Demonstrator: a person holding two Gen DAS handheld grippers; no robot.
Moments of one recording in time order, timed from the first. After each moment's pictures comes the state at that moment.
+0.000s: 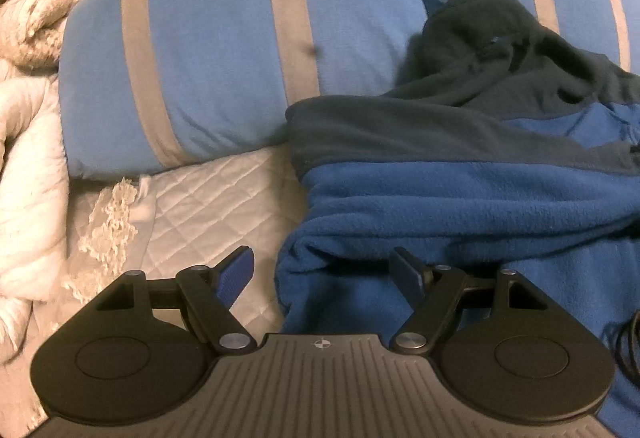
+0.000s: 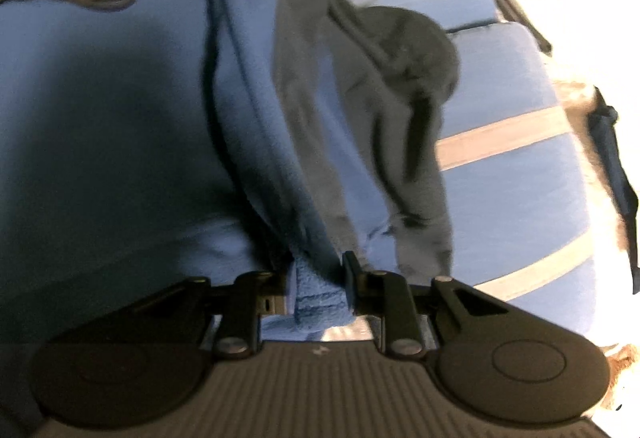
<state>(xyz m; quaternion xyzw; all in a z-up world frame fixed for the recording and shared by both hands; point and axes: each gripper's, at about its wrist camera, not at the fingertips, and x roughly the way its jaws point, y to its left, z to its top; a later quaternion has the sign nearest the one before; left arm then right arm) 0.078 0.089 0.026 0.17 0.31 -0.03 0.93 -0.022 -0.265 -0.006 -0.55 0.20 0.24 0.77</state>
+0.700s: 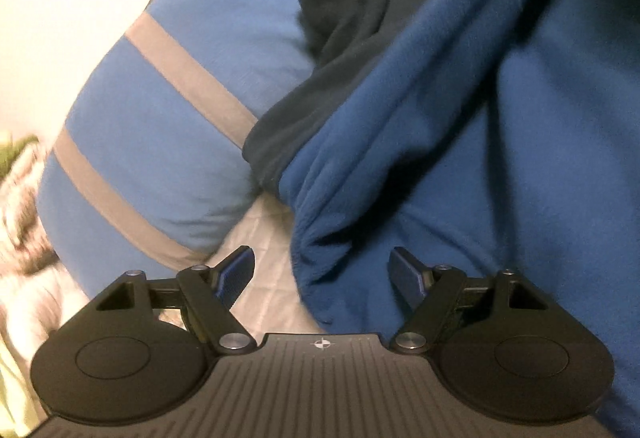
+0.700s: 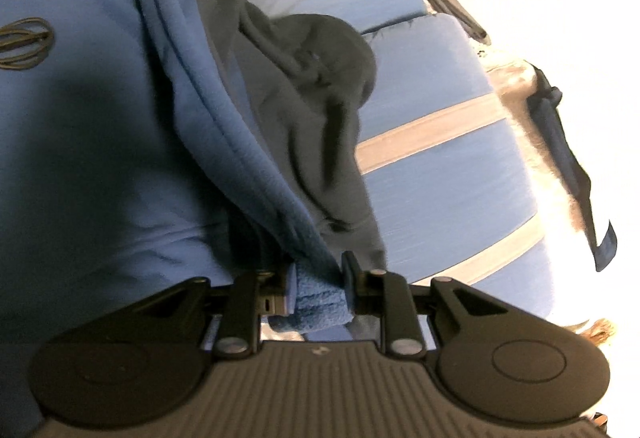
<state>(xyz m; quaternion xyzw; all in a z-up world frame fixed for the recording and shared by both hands) 0.070 0.057 -0.028 0.47 0.24 -0.06 0.85 0.007 -0.269 0.045 -0.53 0.18 0.19 0.81</state>
